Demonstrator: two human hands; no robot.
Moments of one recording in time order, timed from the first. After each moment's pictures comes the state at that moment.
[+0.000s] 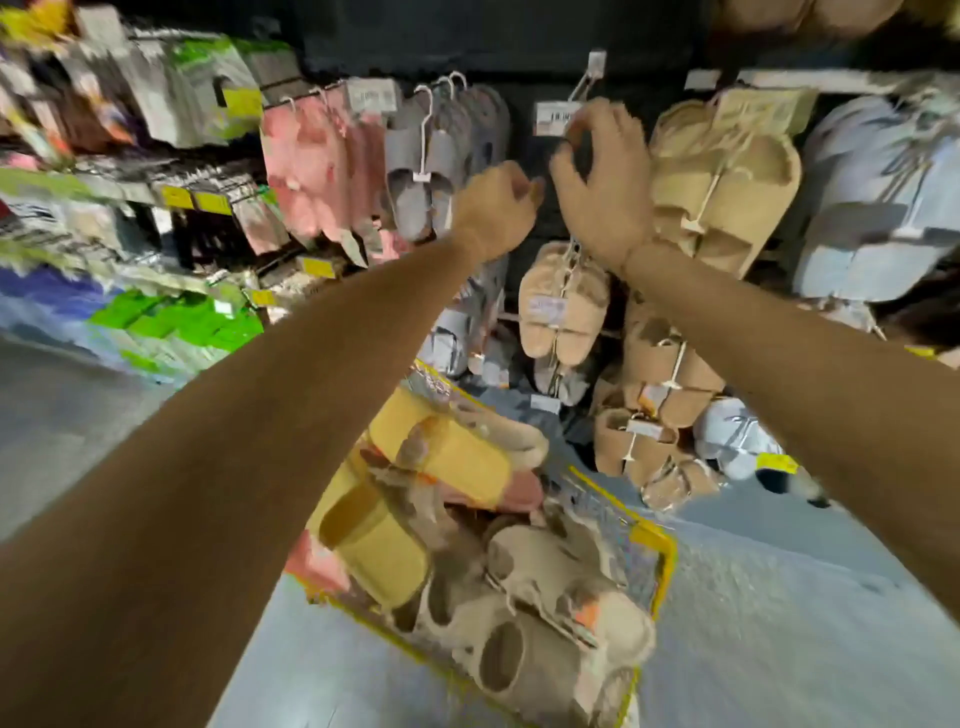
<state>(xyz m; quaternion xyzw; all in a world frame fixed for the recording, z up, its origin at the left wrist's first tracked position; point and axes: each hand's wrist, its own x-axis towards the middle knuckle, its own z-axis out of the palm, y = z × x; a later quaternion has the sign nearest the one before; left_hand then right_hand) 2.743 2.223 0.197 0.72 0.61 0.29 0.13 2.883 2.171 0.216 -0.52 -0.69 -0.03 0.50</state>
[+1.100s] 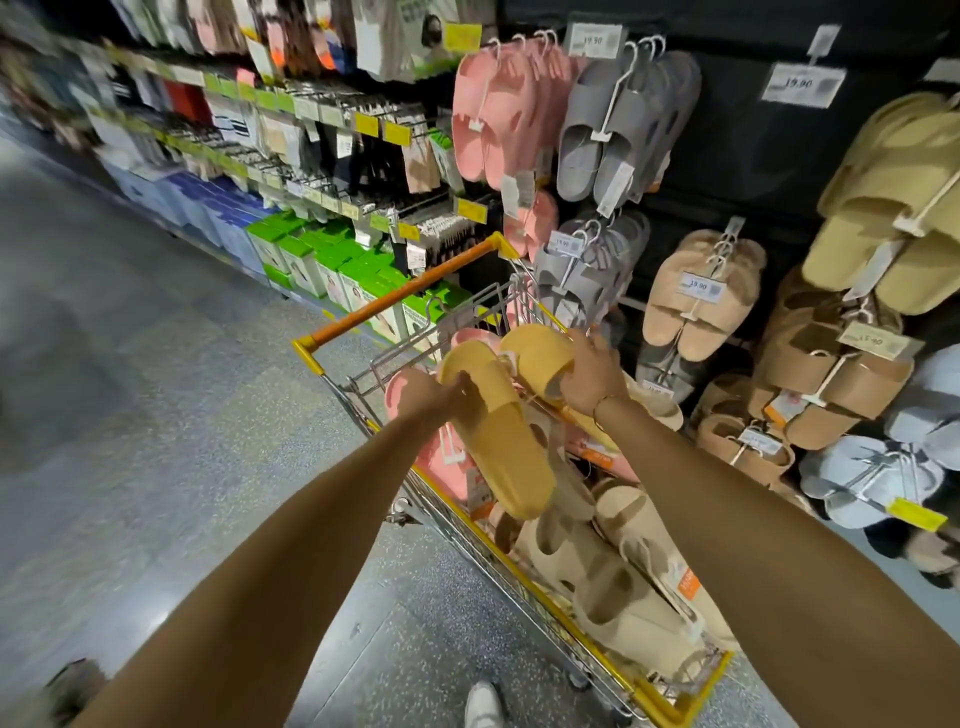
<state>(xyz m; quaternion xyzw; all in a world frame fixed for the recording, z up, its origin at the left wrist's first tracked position) 2.489 1.982 0.004 0.32 0.83 0.30 0.33 2.700 2.066 0.003 -0.61 -0.75 0.22 0.12</state>
